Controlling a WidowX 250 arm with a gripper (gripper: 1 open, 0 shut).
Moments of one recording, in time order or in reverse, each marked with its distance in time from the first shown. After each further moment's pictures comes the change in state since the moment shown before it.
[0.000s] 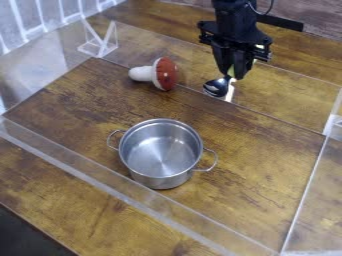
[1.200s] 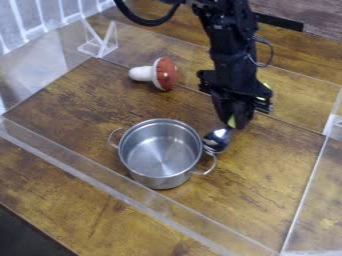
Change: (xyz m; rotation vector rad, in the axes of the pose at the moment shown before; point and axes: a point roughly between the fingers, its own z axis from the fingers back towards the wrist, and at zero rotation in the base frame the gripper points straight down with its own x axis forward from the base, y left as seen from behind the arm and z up) arm -0.052 -0.050 -0.014 -0.084 0.039 -0.033
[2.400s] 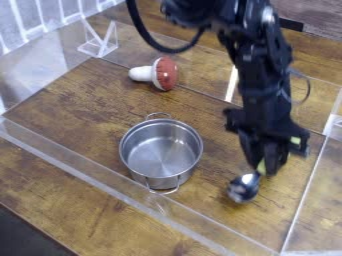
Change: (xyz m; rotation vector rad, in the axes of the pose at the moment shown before) arm -0.044 -0.051 -0.024 -0.117 0.148 -0.013
